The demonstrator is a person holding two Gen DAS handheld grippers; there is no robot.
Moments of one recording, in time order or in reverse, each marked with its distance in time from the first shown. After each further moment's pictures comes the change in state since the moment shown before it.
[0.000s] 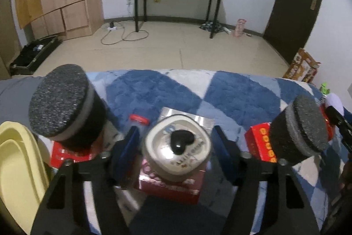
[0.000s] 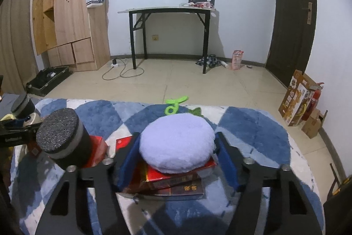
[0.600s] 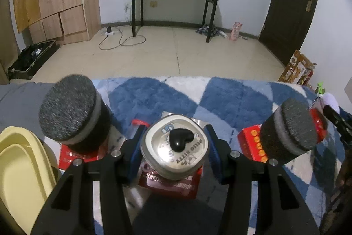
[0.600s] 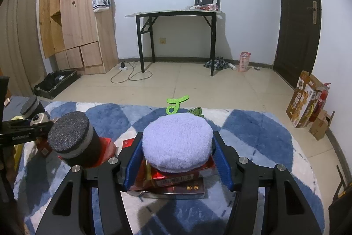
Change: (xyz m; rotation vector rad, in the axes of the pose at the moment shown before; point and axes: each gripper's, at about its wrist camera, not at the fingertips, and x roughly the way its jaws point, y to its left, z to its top) left arm -0.021 0.000 0.008 0.011 -0.040 -0.010; right arm -0.015 -0.010 -0.001 0.017 -0.028 0.048
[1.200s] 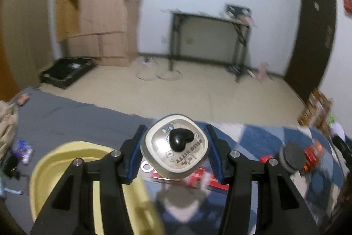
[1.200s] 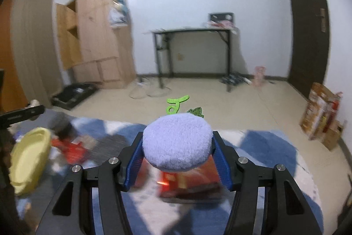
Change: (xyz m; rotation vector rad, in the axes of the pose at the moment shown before) left arm -0.124 0.076 0.014 -0.136 -0.241 0.218; right arm -0.053 0.021 0.015 -0.005 -0.116 0.198
